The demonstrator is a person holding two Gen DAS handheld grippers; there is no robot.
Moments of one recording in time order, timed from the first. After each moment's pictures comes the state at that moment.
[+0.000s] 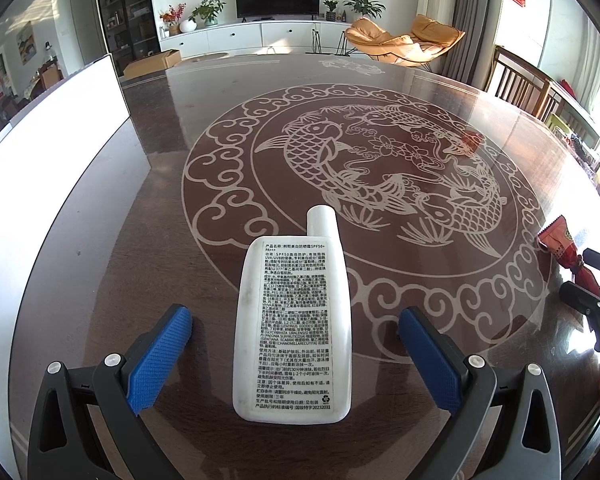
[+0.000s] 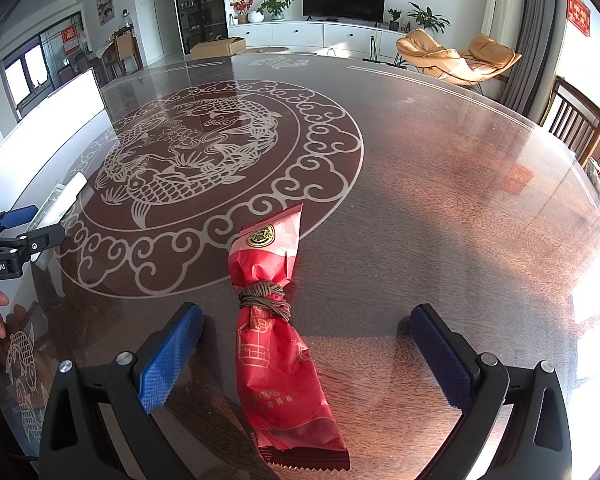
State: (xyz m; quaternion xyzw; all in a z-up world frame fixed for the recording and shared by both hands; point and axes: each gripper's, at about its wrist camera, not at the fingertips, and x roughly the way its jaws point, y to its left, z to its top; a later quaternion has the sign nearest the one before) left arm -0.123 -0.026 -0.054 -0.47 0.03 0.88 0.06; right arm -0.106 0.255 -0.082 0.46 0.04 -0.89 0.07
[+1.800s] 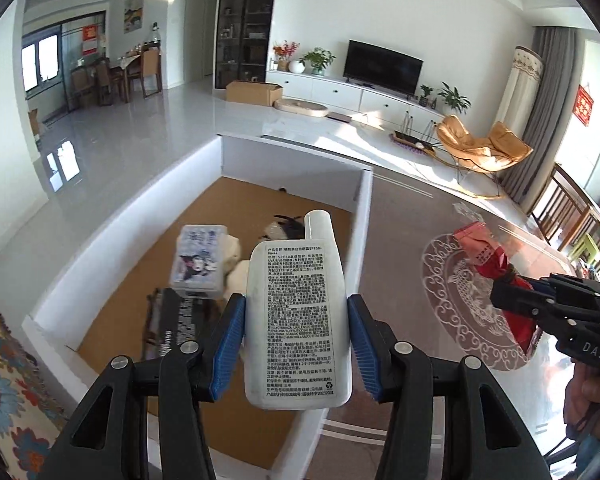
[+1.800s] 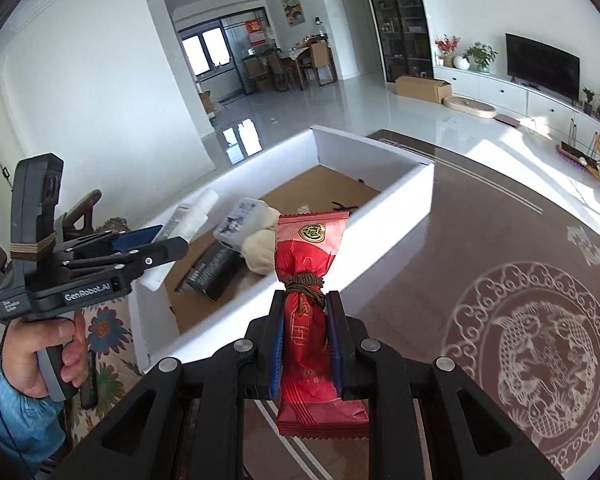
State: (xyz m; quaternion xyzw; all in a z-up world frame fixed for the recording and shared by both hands) left arm -0.010 -0.333 0.128 -0.38 -0.10 0.91 -0.10; right arm -0.106 -0.136 0.097 0.38 0.05 -0.82 0.42
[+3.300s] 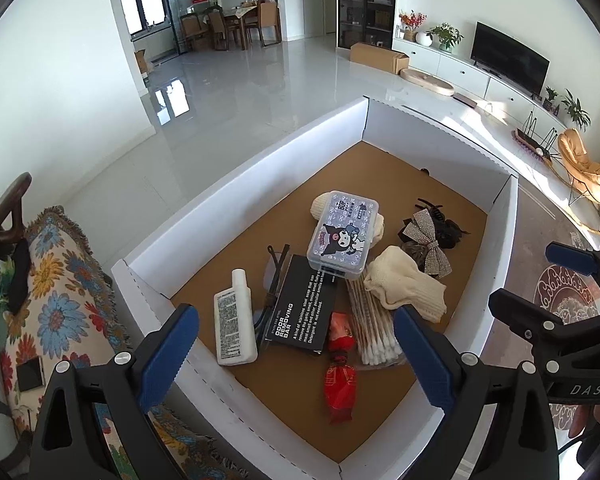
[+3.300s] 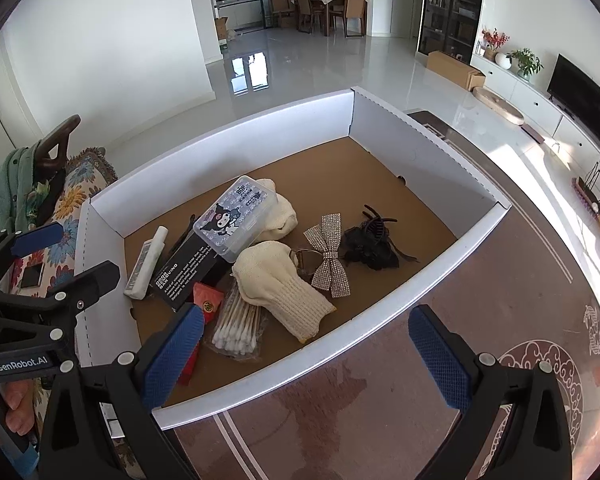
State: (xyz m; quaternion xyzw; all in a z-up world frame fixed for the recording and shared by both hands) left arm -0.025 -0.372 0.112 -0.45 -0.13 0.83 -0.29; right arm -0.159 -0.267 0.066 0.44 0.20 -0.78 0.40
